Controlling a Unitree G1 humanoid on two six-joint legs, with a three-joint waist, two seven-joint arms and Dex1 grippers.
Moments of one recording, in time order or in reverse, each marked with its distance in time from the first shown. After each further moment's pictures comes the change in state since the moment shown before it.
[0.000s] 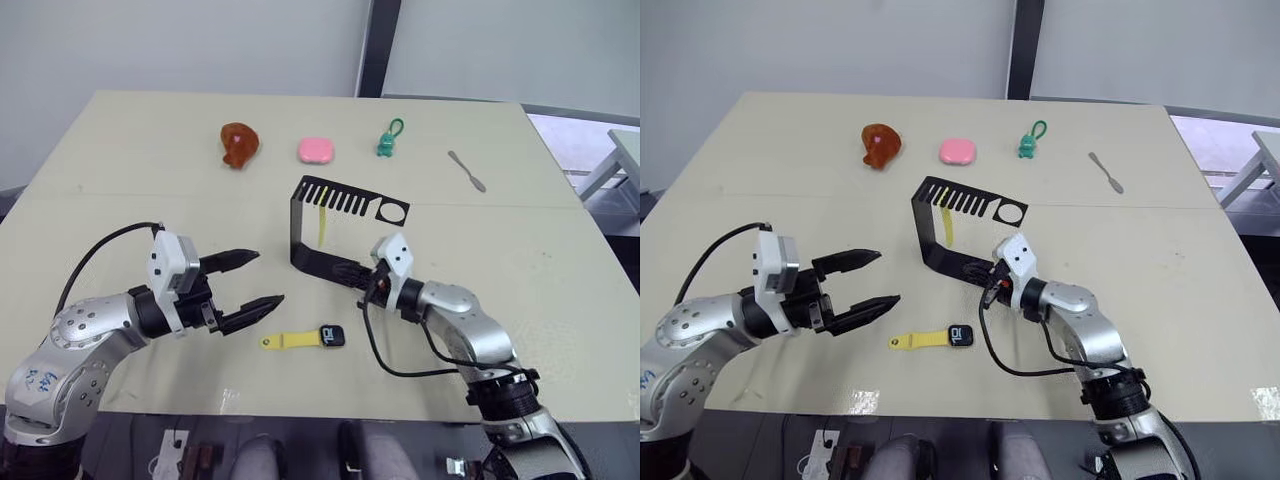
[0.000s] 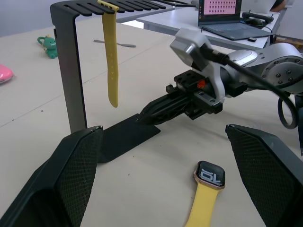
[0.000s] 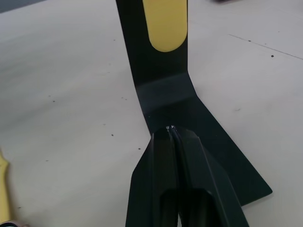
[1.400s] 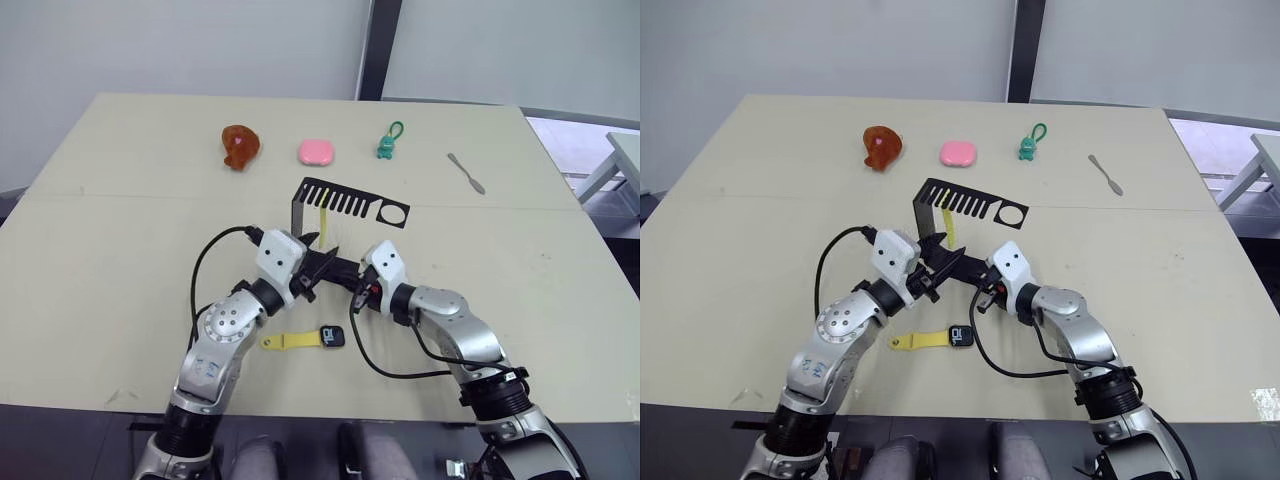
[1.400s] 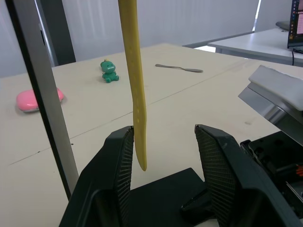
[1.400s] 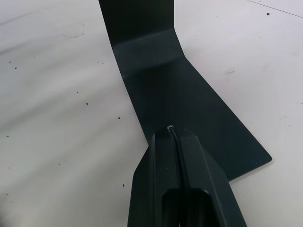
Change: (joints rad) left arm -0.175 -0.512 -0.411 0.277 0.565 -0.286 0.458; right arm 0.011 0.009 0.033 0.015 -0.076 0.068 -0.070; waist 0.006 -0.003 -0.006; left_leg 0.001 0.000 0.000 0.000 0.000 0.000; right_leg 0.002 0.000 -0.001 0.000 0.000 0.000
